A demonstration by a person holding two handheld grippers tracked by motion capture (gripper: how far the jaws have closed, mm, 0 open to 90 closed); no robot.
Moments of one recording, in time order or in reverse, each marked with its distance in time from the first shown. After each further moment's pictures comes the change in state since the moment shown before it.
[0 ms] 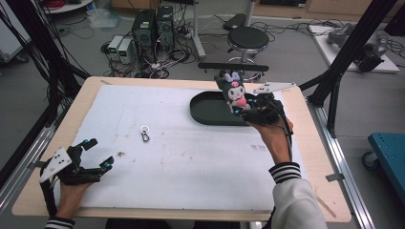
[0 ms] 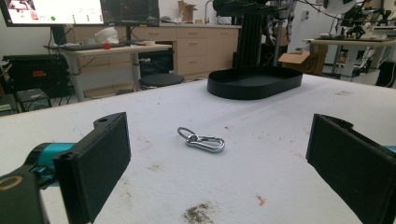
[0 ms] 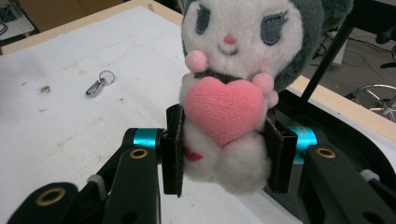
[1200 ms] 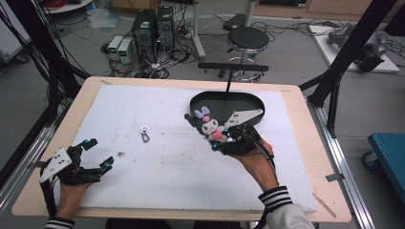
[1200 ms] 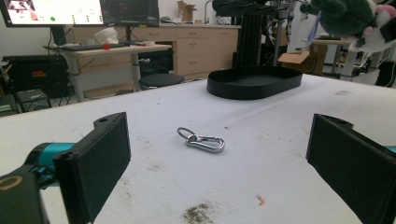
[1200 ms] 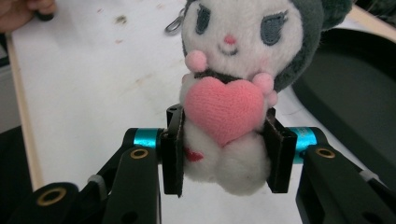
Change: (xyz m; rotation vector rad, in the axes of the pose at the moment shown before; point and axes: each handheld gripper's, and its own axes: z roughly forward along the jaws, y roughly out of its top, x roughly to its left) left arm 0.000 0.000 0.000 -0.001 0.000 0.003; right arm 0.072 -0.036 0.021 0.135 0.180 -0.124
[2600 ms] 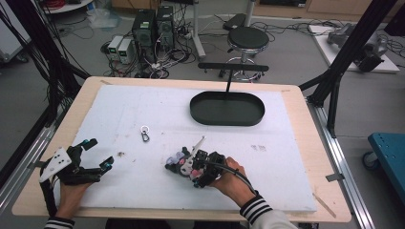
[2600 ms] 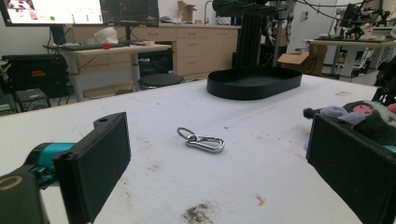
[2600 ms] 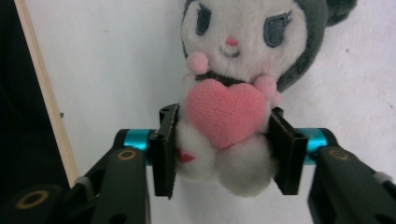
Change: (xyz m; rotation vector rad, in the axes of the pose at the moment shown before) left arm 0.000 0.000 0.000 0.001 -0.001 -0.003; right arm 0.065 -0.020 0.090 0.495 0.148 -0.177
